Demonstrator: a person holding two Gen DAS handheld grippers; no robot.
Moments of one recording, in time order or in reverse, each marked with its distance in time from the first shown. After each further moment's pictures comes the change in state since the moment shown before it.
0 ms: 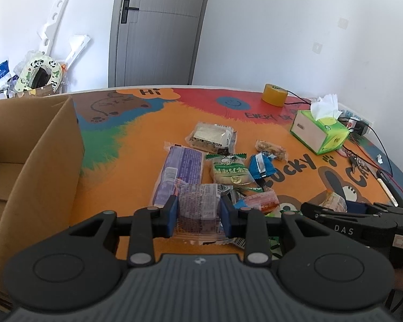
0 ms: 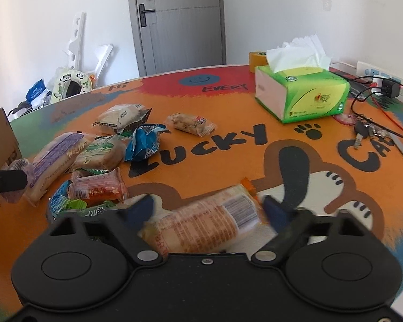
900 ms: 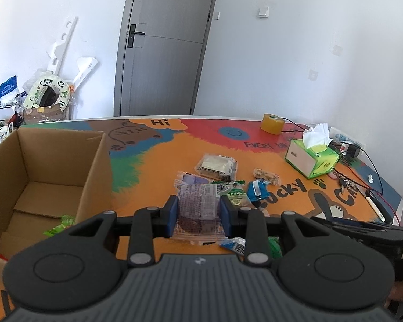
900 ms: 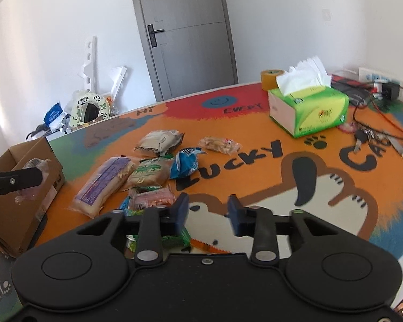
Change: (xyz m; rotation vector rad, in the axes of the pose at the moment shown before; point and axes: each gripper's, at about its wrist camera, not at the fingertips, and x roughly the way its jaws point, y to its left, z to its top) left arm -0.058 0.011 0.009 -0.010 -0.105 0.006; right arm -0.056 0.014 0.002 0.076 -0.058 0.082
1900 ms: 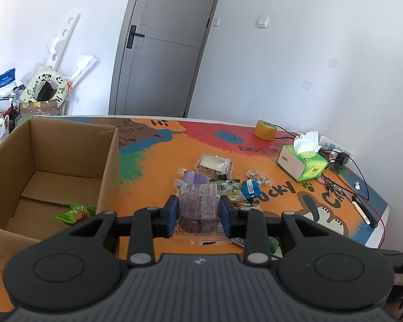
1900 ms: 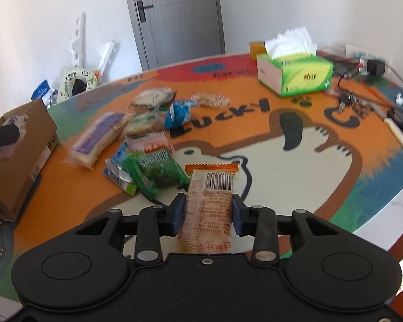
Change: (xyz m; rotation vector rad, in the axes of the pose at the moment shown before) left arm -0.029 0.019 -0.009 -0.046 -0.027 -0.053; right arm -0.020 0.019 -0.030 -0.018 0.092 -0.067
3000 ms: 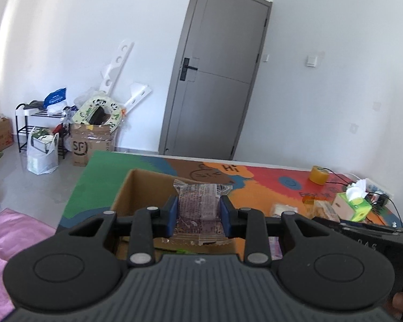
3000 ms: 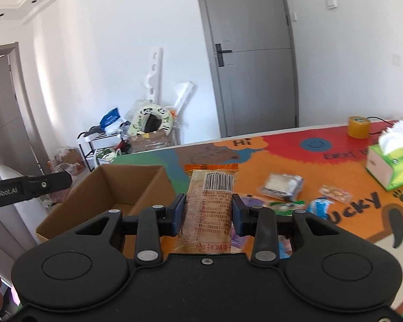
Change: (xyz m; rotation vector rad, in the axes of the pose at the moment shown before) left arm -0.060 0.090 0.042 -0.066 -0.129 0.199; right arm -0.017 0.139 0.070 -0.139 -0.177 0.275
